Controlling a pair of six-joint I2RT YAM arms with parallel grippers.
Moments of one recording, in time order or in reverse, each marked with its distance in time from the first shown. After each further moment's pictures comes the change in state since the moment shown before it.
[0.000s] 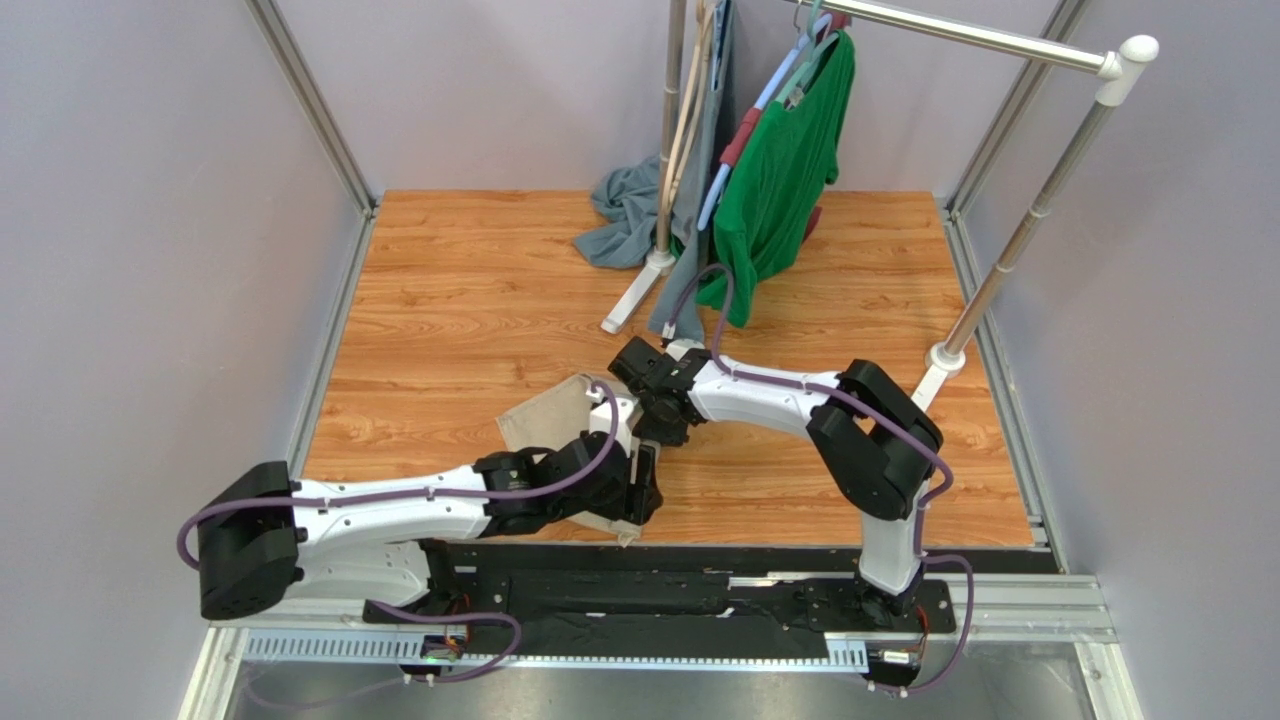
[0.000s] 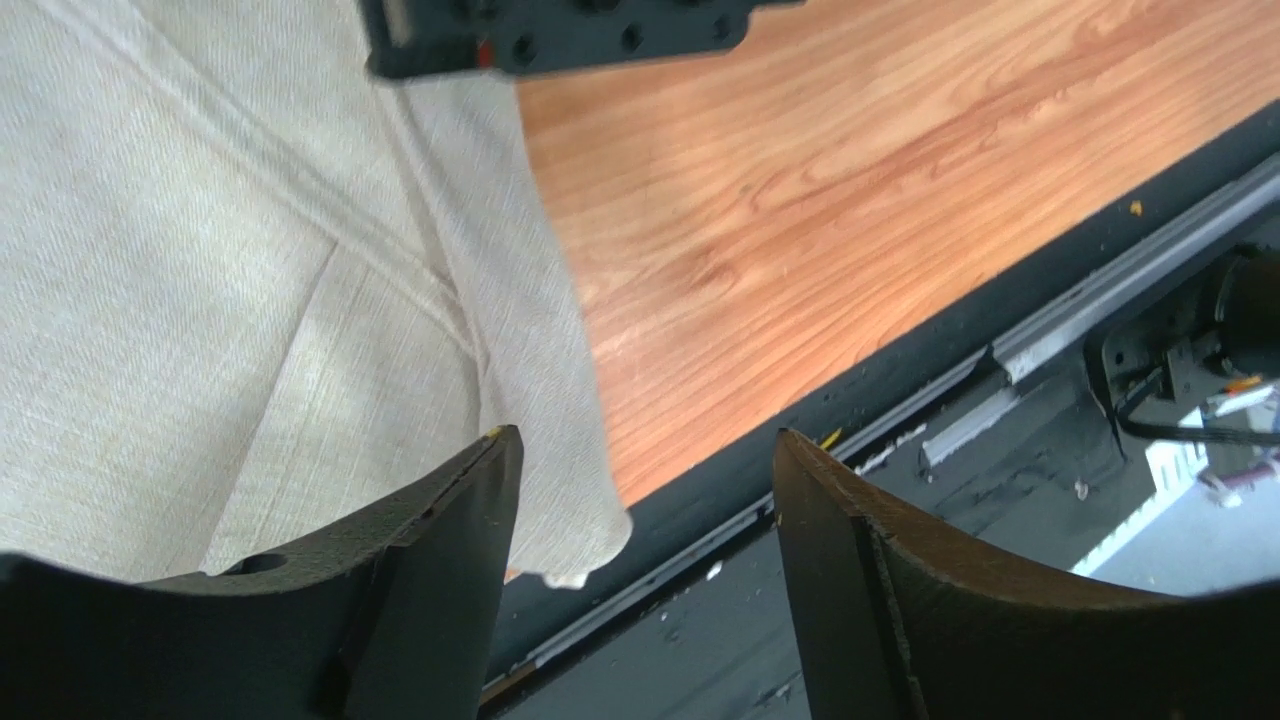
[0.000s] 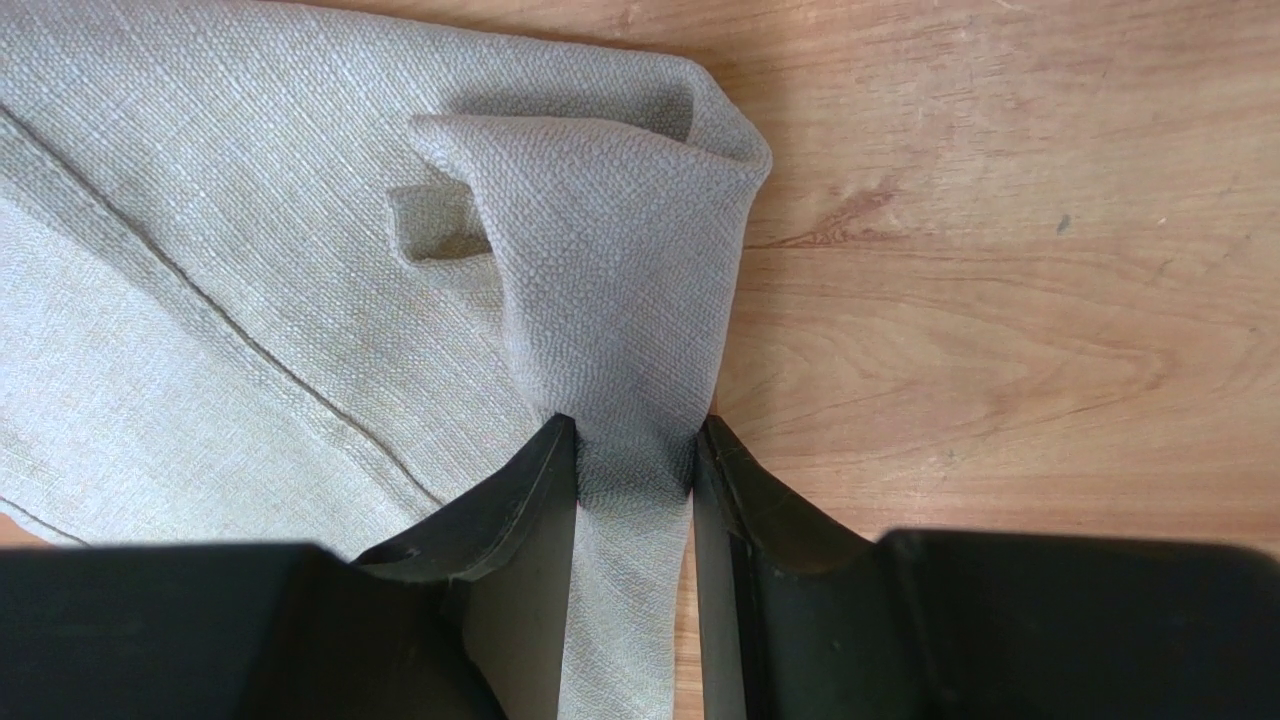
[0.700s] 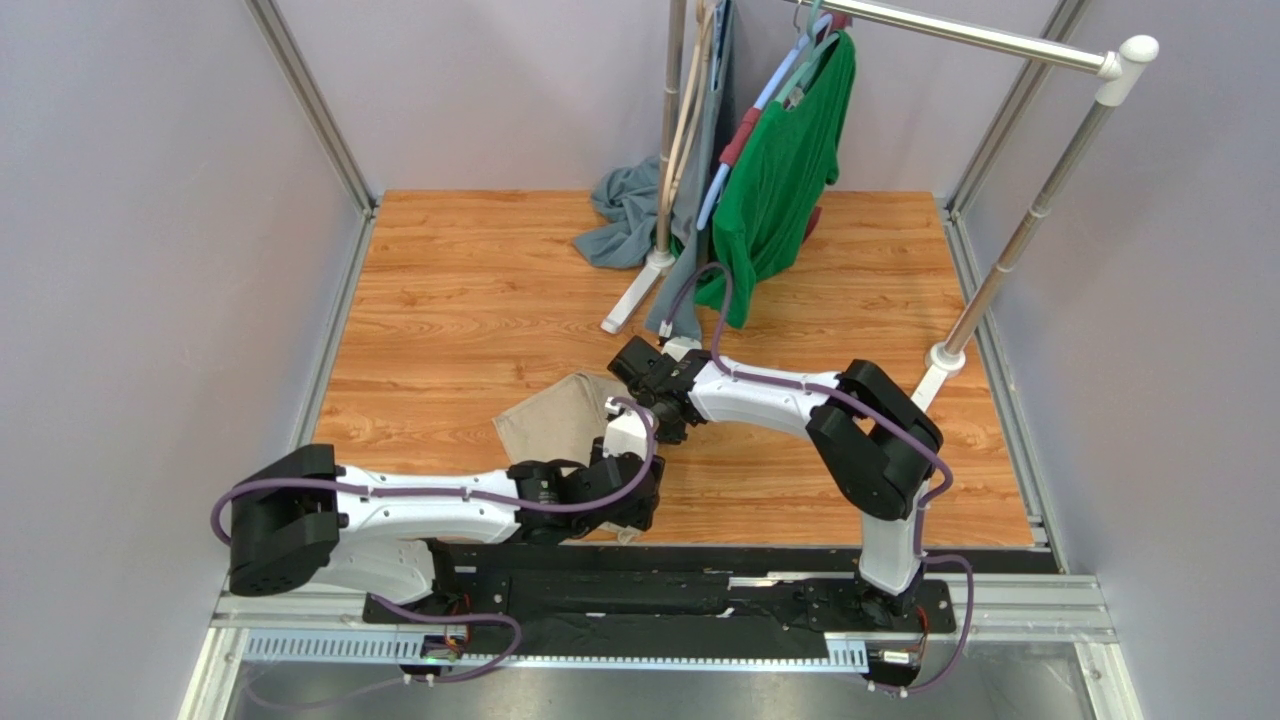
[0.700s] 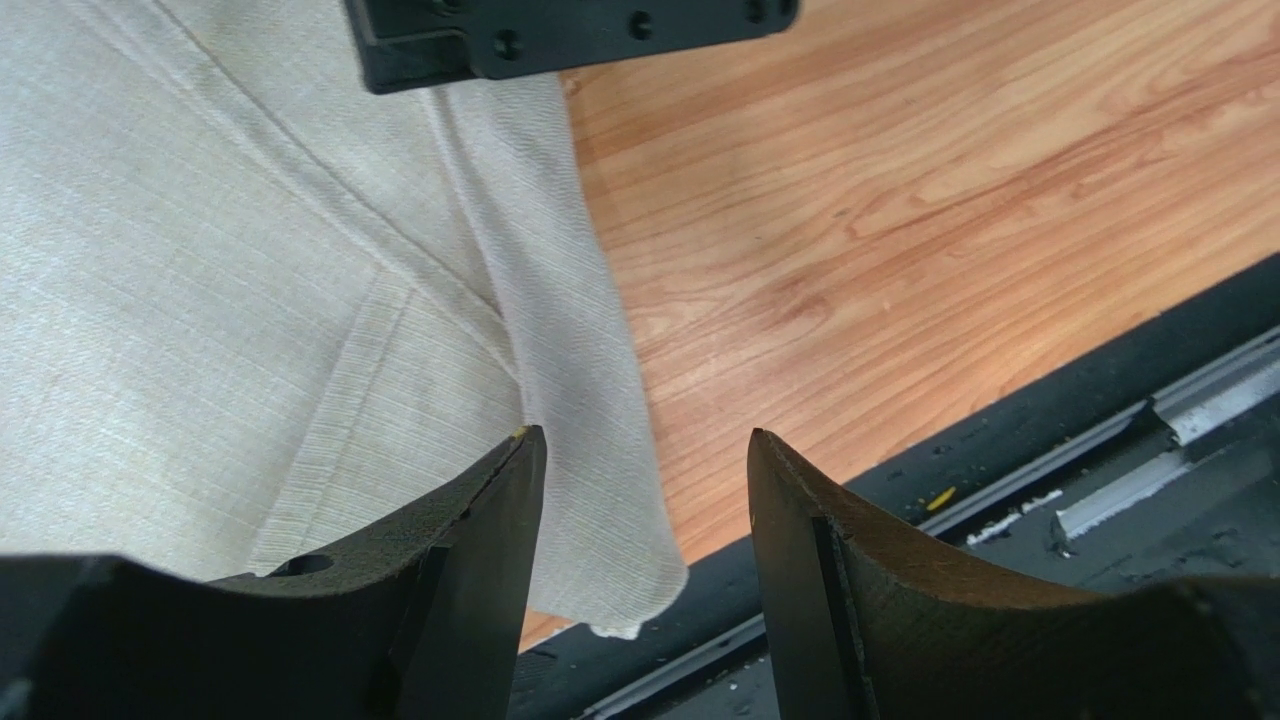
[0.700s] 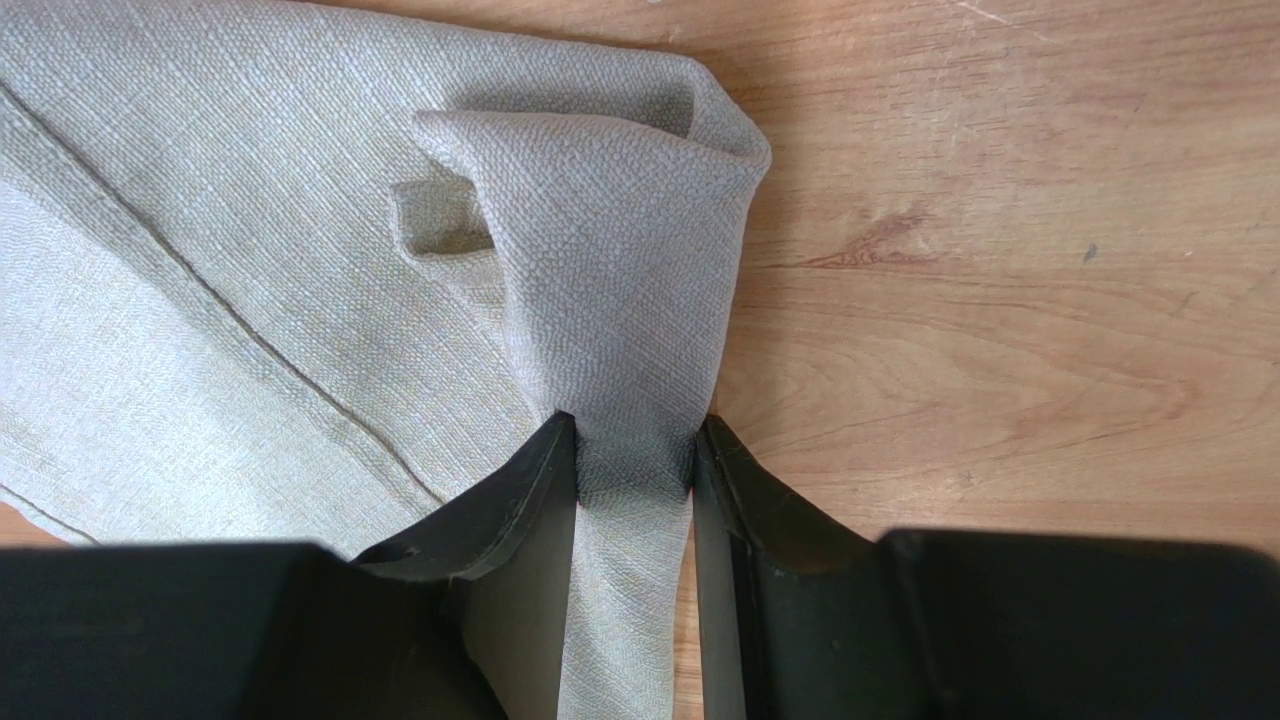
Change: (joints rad) left arm -0.101 0.145 0.063 -0.015 -0.223 0.034; right arm 0.000 0.003 -0.003 0.037 -0.002 -0.029
